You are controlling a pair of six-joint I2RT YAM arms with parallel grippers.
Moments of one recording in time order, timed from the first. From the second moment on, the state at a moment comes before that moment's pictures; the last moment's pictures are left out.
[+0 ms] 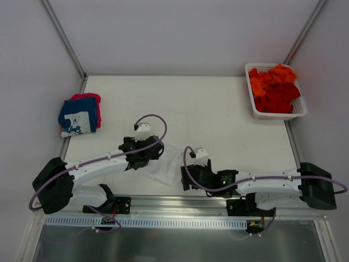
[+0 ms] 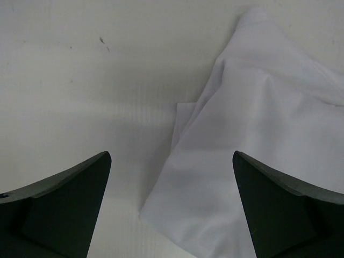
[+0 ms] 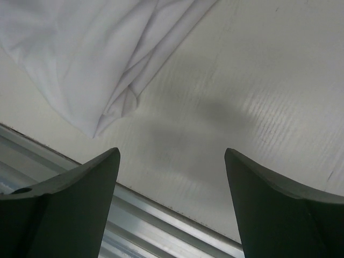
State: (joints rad) left arm -0.90 1.23 0.70 -0.55 -0.71 -0.77; right arm 1.41 1.16 0.58 -0.36 0.53 0.90
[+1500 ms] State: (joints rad) left arm -0.80 1.04 0.33 -0.06 -0.26 -0.76; right arm 1.33 1.33 0.53 0.14 0.41 0.90
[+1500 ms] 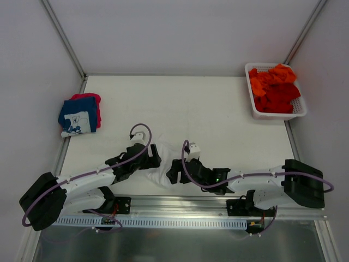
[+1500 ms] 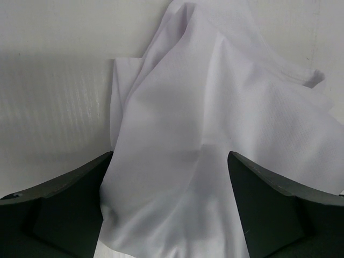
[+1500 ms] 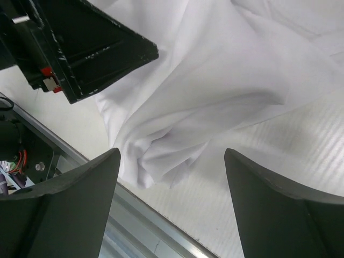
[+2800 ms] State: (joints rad) left arm -1.24 1.00 0.47 -0.62 -0.64 -1.29; right arm 1.42 0.96 0.56 -0.36 0.70 0.89
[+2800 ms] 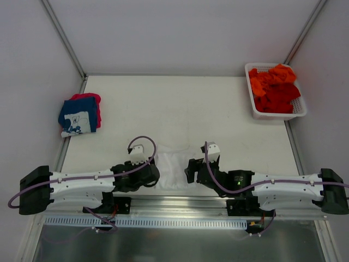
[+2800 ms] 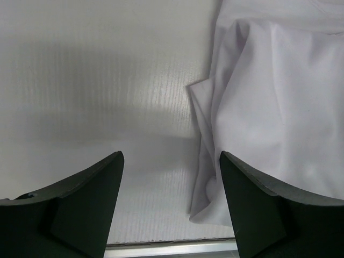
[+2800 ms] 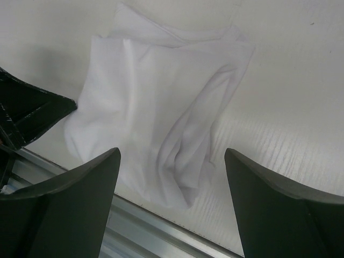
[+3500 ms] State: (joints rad) left arm -1.11 0.89 0.18 0.04 -0.37 -1.04; right arm 1.45 0.98 0.57 -0.37 0.72 0.89
